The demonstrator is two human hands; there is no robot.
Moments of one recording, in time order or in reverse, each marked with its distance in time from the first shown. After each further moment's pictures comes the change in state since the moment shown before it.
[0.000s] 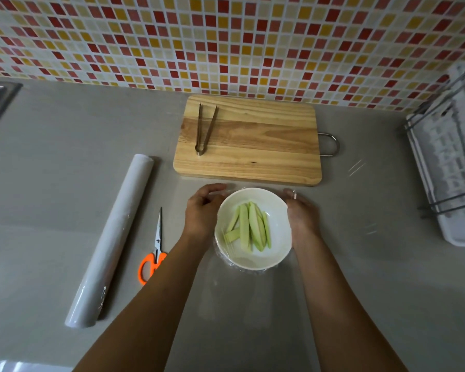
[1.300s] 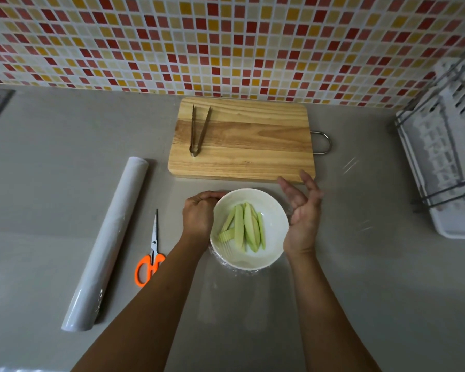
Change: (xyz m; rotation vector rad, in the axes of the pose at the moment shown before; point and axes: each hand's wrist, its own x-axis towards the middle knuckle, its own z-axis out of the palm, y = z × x) left_hand 0.012 -0.014 0.001 0.026 0.012 0.034; right_hand -0.033 0.009 -0.012 0.371 -0.241 -0.585
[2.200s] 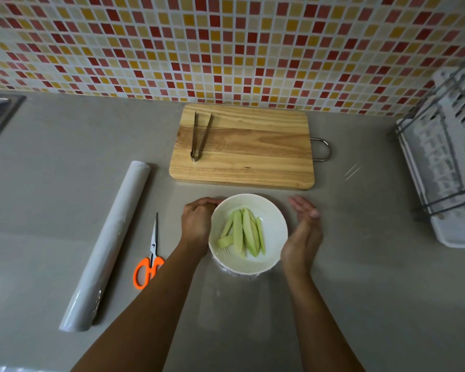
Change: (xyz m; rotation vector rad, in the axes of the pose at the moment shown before) left_hand 0.000 -0.005 -0.001 0.141 0.020 0.049; right_hand -0.009 0.025 -0.015 -0.269 0.205 -0.124
